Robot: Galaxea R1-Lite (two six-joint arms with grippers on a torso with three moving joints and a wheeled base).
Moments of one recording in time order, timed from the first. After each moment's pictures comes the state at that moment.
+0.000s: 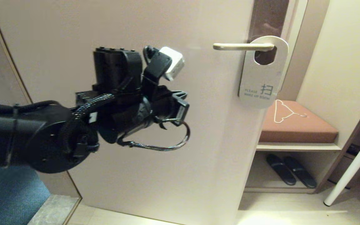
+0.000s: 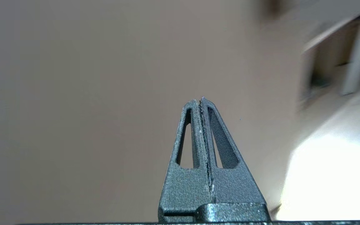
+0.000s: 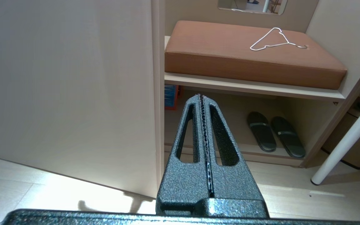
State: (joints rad) left arm -0.72 1.74 -1.16 -0.44 0.13 0.25; right arm 0.00 0.00 -0.01 0.03 0.02 -0.02
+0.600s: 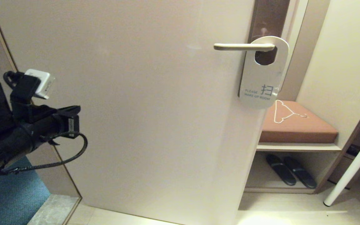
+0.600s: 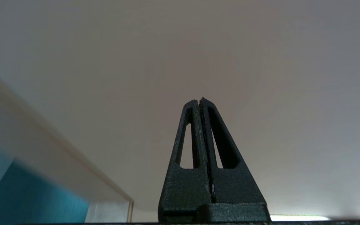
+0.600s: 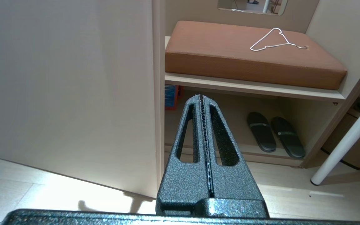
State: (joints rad) left arm -0.18 1.40 -0.64 -0.61 0.13 0.20; right arm 0.00 0.00 -0.01 0.03 0.02 -0.02
